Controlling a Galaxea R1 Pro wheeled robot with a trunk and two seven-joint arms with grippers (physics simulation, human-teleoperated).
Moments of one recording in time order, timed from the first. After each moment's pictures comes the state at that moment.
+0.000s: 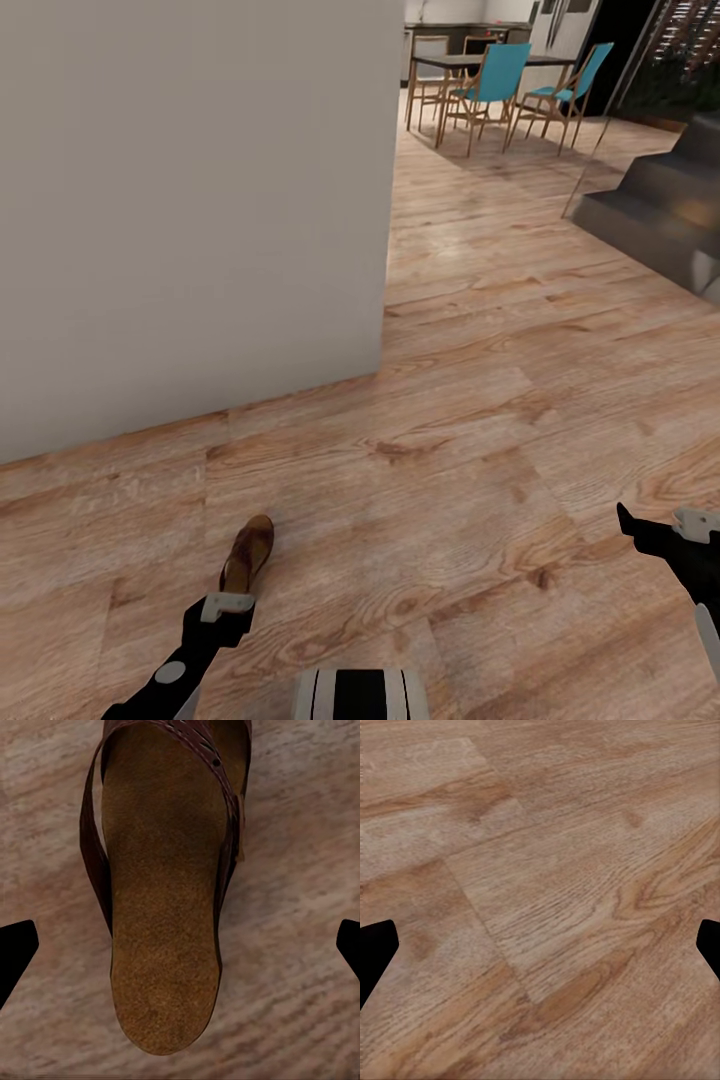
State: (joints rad) left arm -0.48 0.06 -0.02 -0.30 -0.05 -0.29 -0.01; right arm -0.23 -0.27 -0.44 -1.41 -0.04 0.30 0.09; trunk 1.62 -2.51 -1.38
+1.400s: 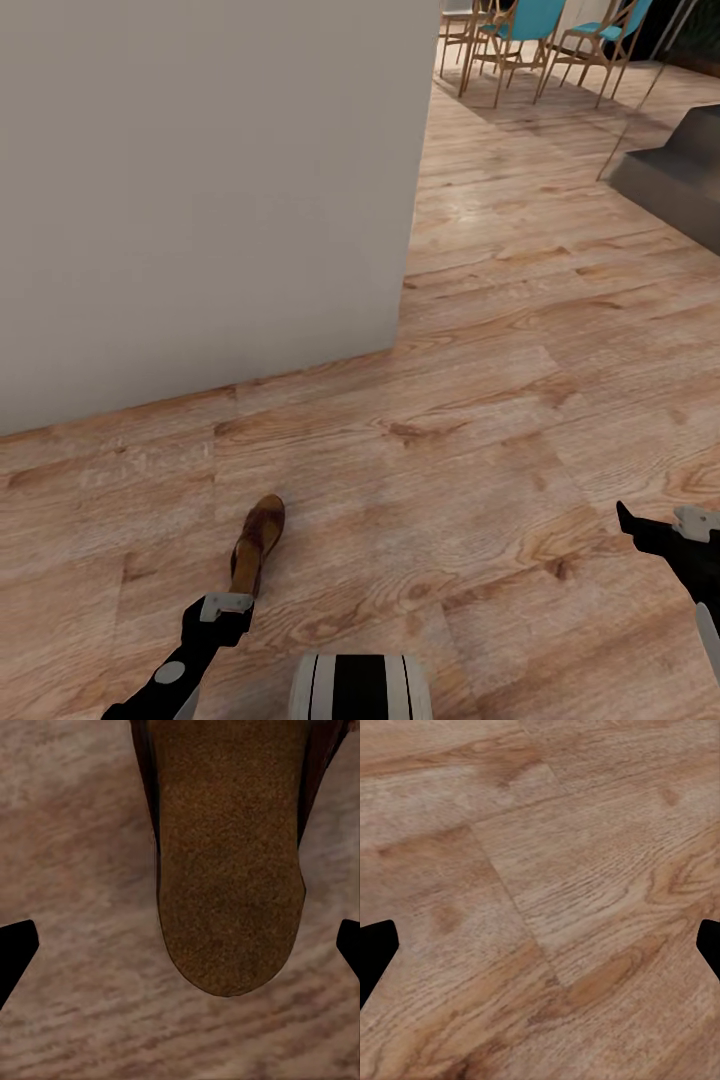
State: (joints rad) left arm -0.48 0.06 -0.02 -0.30 -0.05 -0.30 0.00; right arm -0.23 -0.27 -0.44 -1.42 -0.04 0.30 0.09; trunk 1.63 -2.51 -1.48
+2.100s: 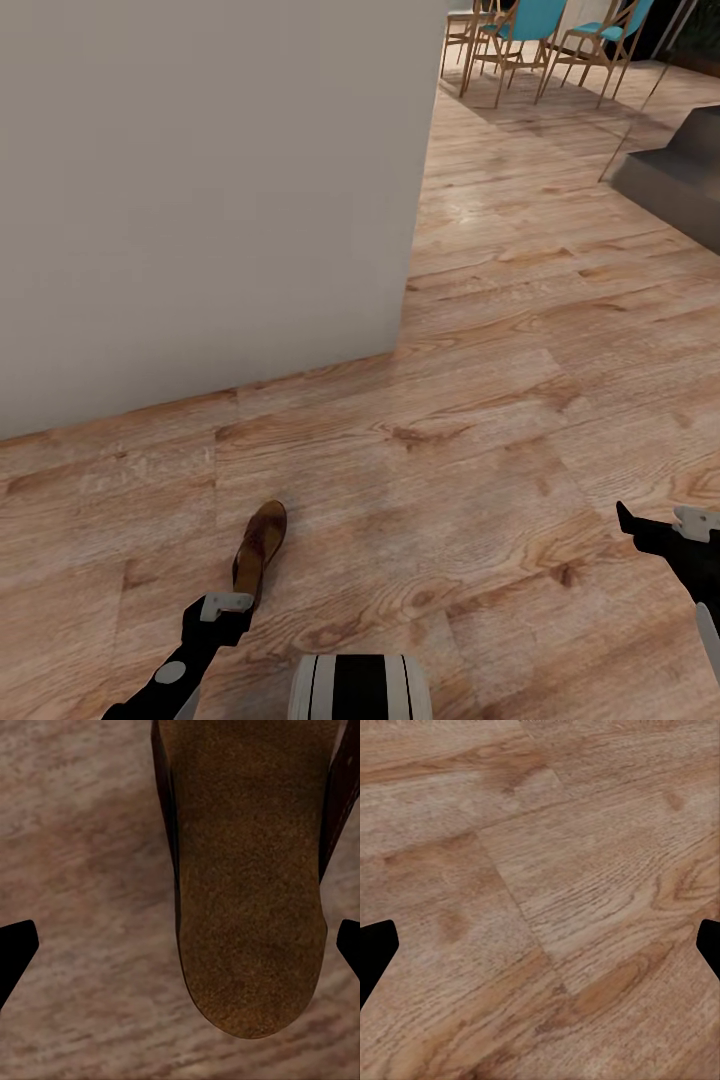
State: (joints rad) left arm -0.48 0.06 -0.02 -0.30 -0.05 -0.30 0.00; right arm -0.23 -0.27 -0.44 -1.42 -0.04 0.30 0.09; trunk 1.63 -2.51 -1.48
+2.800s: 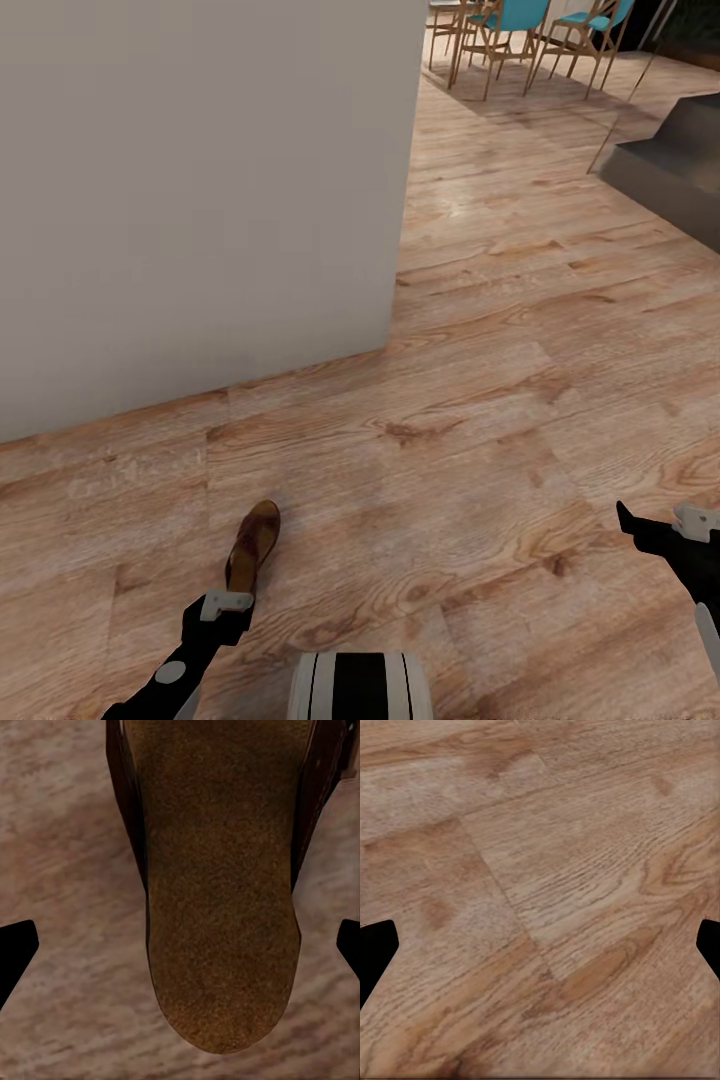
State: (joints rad) left arm -0.48 0.06 -0.02 -0.30 -0.05 -0.30 0.00; right arm -0.23 -0.27 -0.44 -1.42 -0.04 0.30 0.09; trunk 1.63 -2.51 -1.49
